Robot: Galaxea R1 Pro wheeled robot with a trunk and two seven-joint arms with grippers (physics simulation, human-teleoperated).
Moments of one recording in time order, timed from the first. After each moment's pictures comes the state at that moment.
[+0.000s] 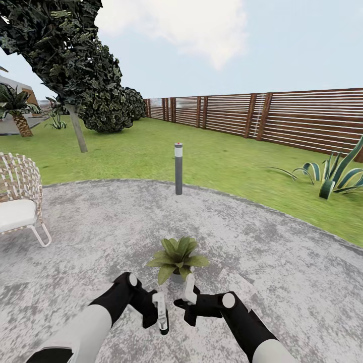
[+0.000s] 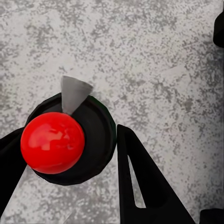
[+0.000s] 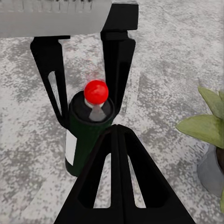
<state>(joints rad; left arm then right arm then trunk) -0.72 -0.11 0.02 -0.44 -1.08 -0.02 -1.11 -0.52 0.13 0.15 -0.67 0.62 -0.24 0.84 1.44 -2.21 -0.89</state>
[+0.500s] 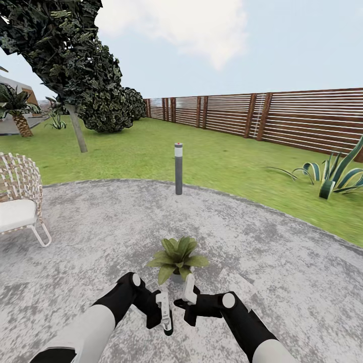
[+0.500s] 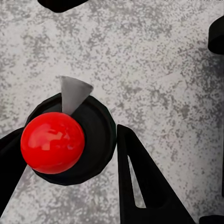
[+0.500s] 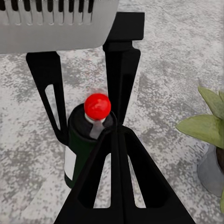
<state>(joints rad) -0.72 -0.13 0.02 -0.44 -1.08 -0.02 -1.11 -0.52 0.13 0.15 -0.67 0.62 -0.24 0.84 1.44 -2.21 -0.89</state>
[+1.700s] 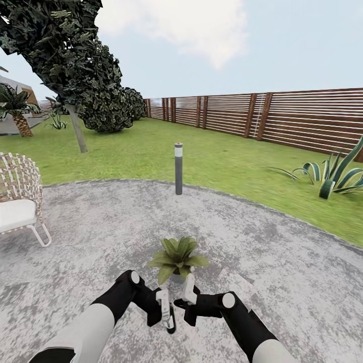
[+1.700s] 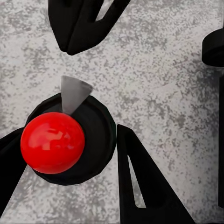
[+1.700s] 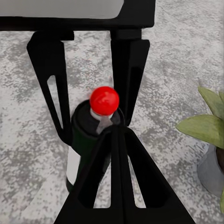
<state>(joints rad) -0.73 -0.13 0.03 -0.47 -1.04 -0.03 -1.15 -0.52 0.13 0.15 -0.67 0.62 -0.24 0.84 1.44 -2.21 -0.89</state>
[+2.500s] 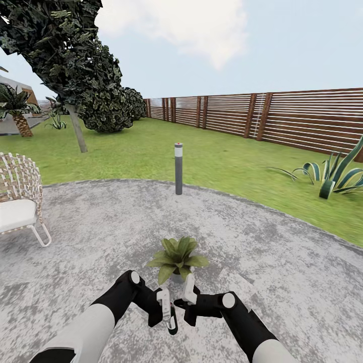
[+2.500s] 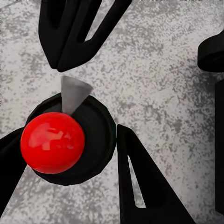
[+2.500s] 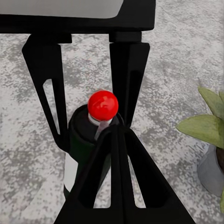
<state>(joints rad) -0.72 -0.13 0.03 -0.46 -1.02 -0.03 -1.16 -0.52 0.13 0.15 -0.67 0.62 -0.24 0.84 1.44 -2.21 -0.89</state>
